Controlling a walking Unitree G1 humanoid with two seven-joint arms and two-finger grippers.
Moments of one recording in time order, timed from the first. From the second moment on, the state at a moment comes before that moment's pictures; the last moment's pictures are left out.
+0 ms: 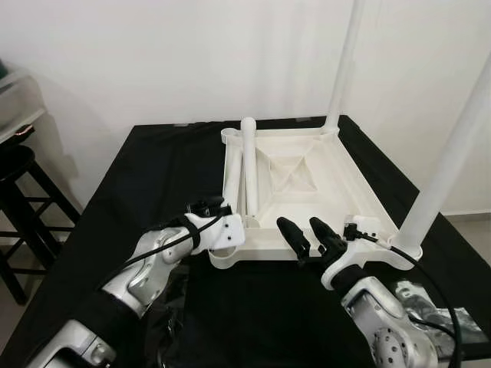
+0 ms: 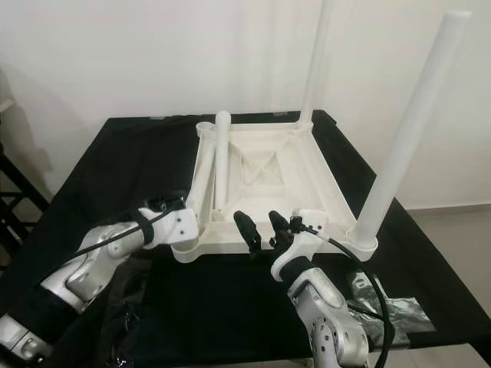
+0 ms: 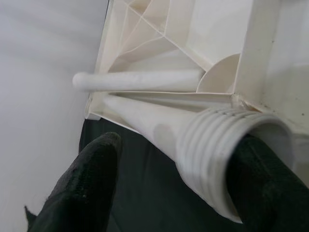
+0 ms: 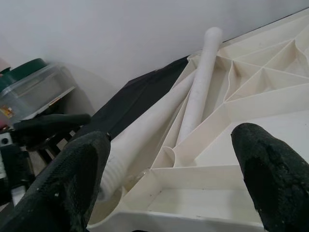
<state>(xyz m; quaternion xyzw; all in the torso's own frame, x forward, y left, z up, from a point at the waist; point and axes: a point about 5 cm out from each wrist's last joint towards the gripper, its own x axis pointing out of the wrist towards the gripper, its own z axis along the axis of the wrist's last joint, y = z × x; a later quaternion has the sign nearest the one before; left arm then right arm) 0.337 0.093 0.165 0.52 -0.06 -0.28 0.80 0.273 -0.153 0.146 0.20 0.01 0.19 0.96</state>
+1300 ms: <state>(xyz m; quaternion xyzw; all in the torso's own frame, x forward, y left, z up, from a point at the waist) 0.359 0.184 0.259 0.10 -0.14 -0.06 0.98 0.301 -0.144 0.204 0.29 -0.09 0.24 0.92</state>
